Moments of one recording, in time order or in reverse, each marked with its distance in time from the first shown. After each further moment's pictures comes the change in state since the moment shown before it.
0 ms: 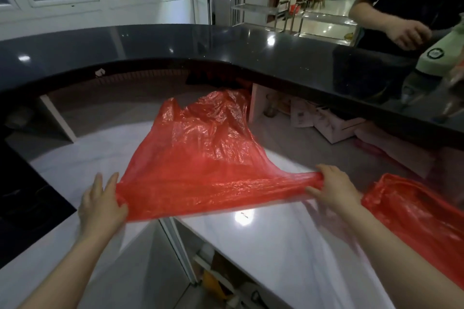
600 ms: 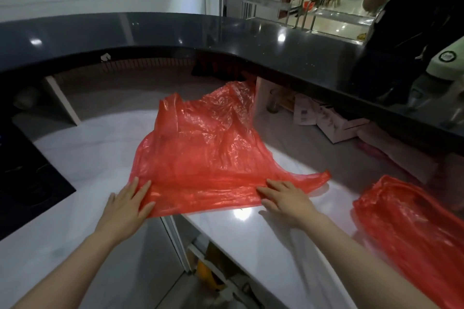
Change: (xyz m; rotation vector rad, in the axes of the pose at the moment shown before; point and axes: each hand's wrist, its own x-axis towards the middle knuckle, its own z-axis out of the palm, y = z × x) left_hand -0.040 0.010 0.030 0.171 -0.265 0.285; right_hand -0.029 -0.058 0.041 -0.232 -0.301 -0.488
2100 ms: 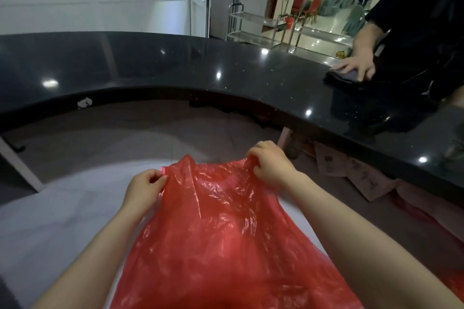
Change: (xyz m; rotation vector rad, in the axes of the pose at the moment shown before) left_hand 0.244 0.012 -0.078 -0.913 0.193 -0.119; right_hand 0.251 -0.043 -0.148 0.048 0.275 -0.035
